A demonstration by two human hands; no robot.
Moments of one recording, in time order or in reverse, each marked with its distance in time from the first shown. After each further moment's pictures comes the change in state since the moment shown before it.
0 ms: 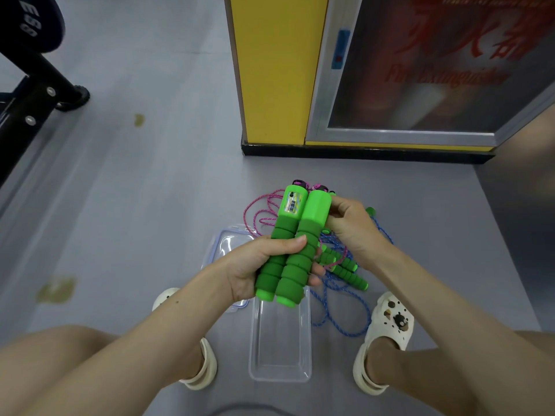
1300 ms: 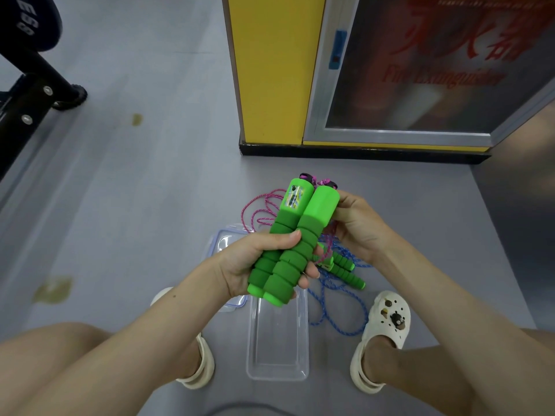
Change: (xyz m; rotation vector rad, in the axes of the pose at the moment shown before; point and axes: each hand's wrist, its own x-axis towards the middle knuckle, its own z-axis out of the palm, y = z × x) left_hand 0.001 0.006 -0.006 0.042 -0.226 0.026; right_hand 0.010 0.009 -0.012 0.515 -0.115 0.123
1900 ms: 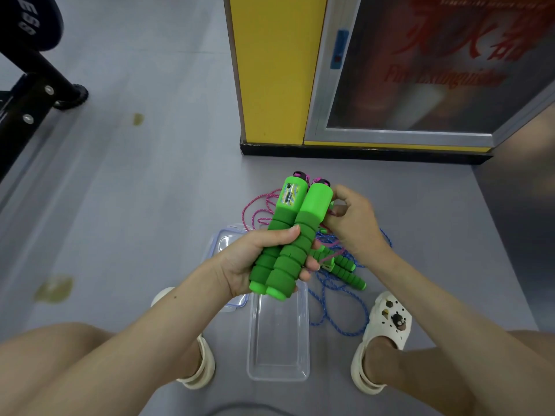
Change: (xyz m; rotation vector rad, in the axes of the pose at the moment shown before) left_hand 0.002 -0.001 -0.001 -0.053 0.070 0.021; right_hand -0.001 0.012 0.001 -0.736 0.229 -0.333
